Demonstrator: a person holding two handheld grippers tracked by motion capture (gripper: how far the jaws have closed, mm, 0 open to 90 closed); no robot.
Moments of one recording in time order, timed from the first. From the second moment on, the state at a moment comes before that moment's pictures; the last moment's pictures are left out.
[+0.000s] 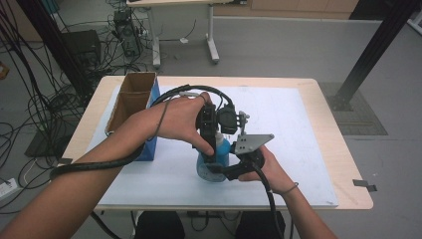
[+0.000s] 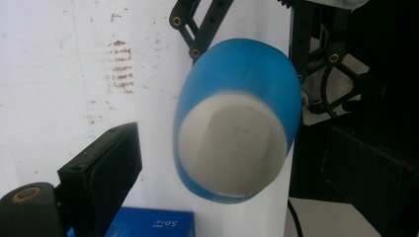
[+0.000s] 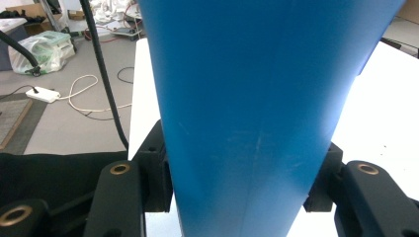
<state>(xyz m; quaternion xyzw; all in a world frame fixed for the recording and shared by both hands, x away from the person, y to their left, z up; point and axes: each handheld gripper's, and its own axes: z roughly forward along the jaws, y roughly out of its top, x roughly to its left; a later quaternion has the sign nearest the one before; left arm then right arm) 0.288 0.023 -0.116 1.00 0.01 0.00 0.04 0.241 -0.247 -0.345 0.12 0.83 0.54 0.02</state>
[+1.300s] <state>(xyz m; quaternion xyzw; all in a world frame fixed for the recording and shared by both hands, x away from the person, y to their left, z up) 0.287 0.011 -0.127 1.00 -0.02 0.00 0.02 0.241 -0.245 -0.340 0.11 0.83 0.54 0.02</state>
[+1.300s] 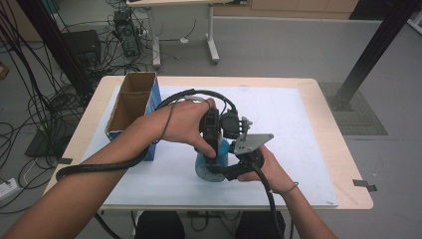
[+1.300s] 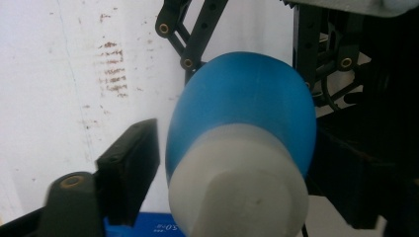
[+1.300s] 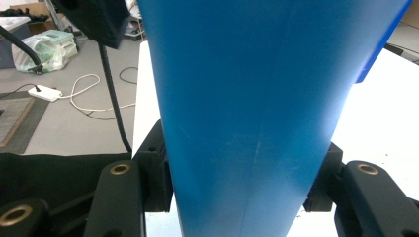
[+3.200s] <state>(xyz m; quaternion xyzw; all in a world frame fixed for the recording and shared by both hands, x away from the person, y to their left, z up) 0.286 0.003 -0.124 1.00 -0.01 0.00 0.01 0.242 -0.246 -0.341 0.10 0.83 0.55 0.02</state>
